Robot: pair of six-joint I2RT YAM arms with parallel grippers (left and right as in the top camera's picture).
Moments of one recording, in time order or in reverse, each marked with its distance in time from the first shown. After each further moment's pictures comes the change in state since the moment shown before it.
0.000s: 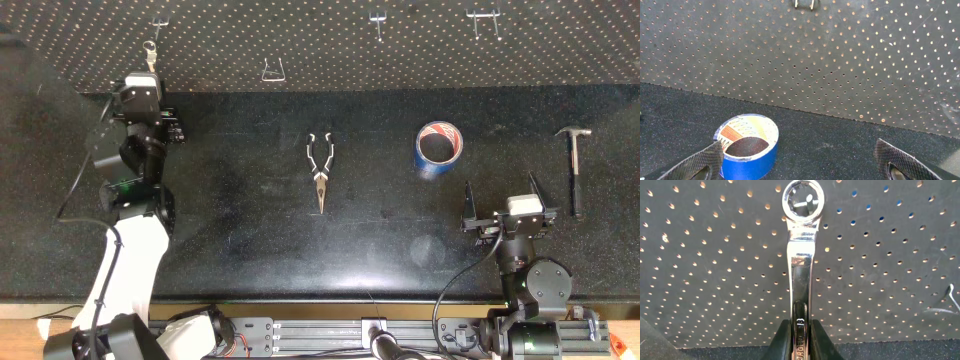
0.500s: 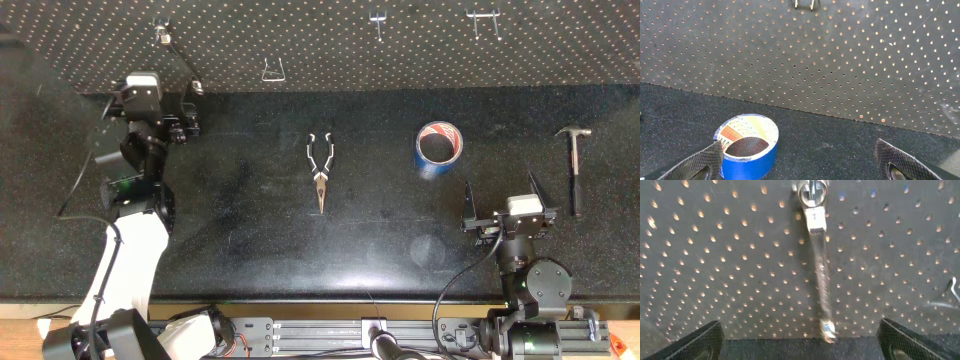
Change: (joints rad) left arm -0.001 0.018 0.010 -0.045 0.000 -0.015; right arm 0.000 0.000 0.000 0.000 0.000 0.000
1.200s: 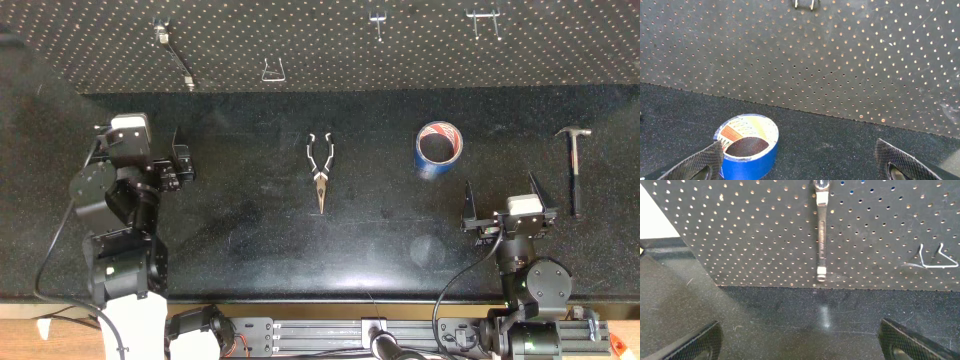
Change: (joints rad) left arm 0.000 -0.500 0.010 -0.609 -0.124 0.000; right arm 0.000 0.000 0.000 0.000 0.000 0.000
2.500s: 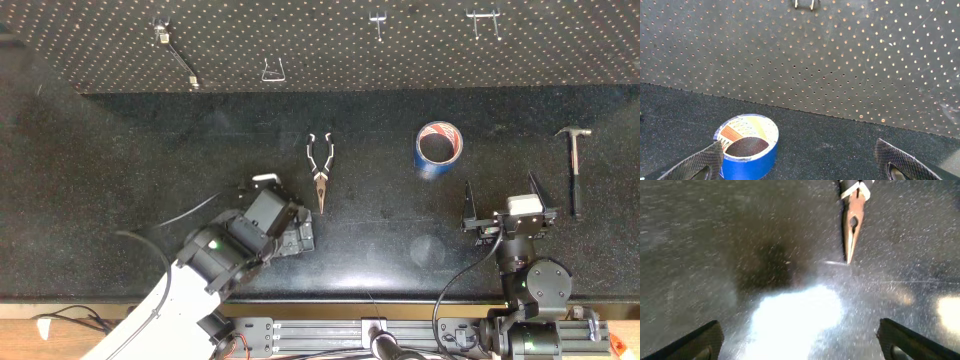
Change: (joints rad) left arm -0.936 0.225 0.123 -0.729 -0.198 -0.954; right arm 0.000 0.000 0.000 0.000 0.000 0.000
